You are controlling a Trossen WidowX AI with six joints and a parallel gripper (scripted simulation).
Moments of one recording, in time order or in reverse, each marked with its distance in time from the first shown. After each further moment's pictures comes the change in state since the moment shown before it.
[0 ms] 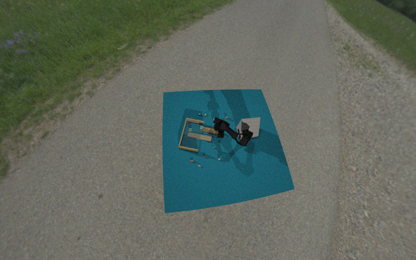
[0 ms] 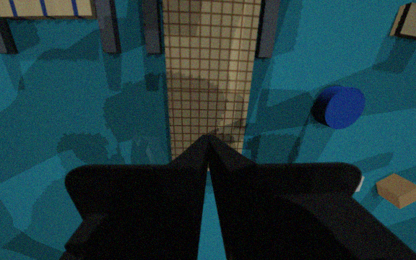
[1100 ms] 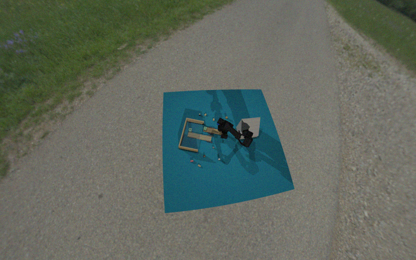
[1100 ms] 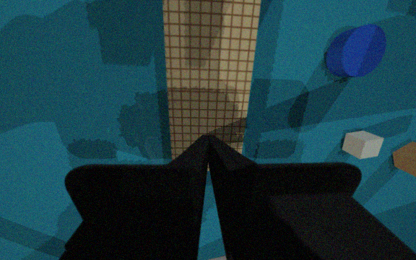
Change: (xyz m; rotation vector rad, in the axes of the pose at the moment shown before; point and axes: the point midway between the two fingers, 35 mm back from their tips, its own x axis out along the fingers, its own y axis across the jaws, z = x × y) arm -0.001 0.000 -0.037 0.000 -0.001 -0.001
